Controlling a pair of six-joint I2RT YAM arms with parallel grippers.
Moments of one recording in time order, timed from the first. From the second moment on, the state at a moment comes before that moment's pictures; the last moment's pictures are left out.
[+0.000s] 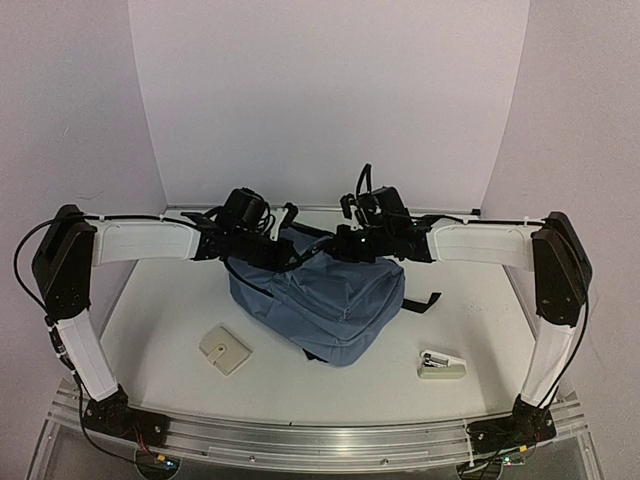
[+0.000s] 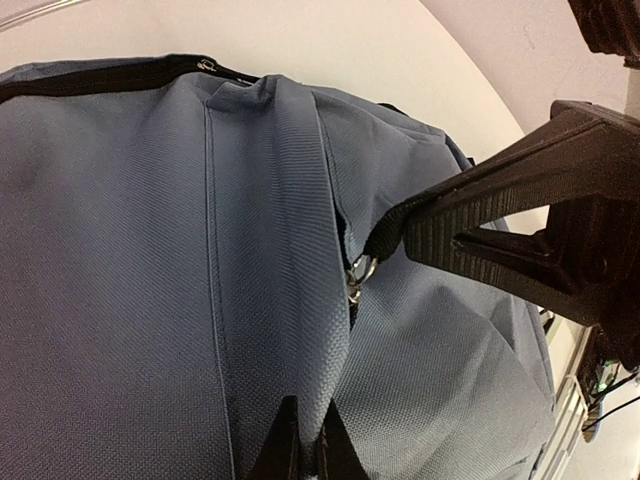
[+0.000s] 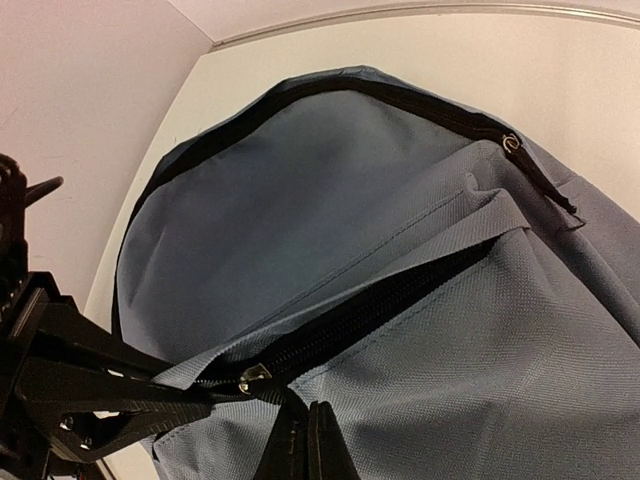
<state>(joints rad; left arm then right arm) -0.72 1.77 1.26 -0.18 0.28 -0.34 0.73 1.90 1.41 -0.11 -0.13 0.58</state>
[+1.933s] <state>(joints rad) -0.84 1.35 0.80 -0.16 0.14 -0.57 0.68 1.90 1.35 -0.13 -0.11 0.57</state>
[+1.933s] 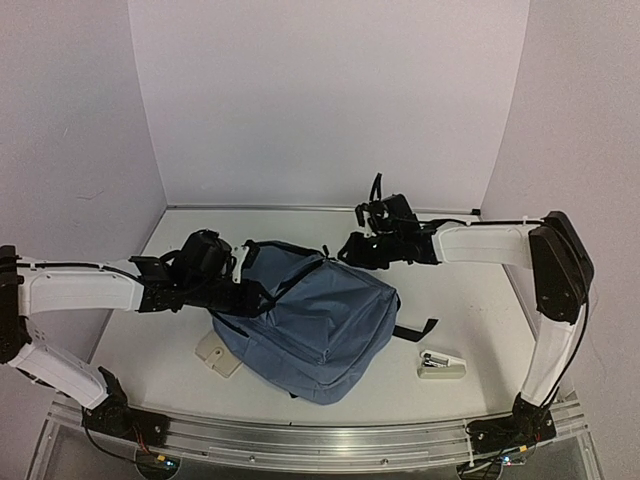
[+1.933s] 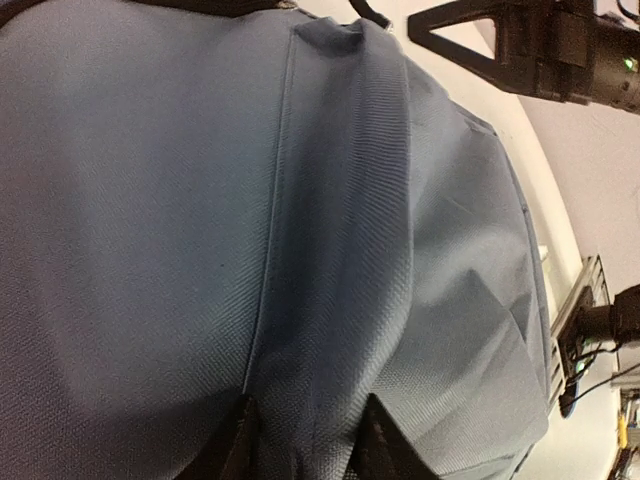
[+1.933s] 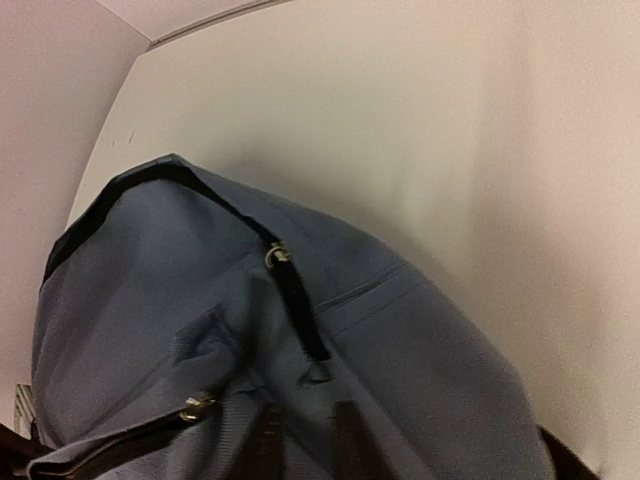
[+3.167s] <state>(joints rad) -0.77 1.61 1.14 -0.47 0.10 -0.55 0.67 1.37 0.67 -0.08 -0.07 0.87</state>
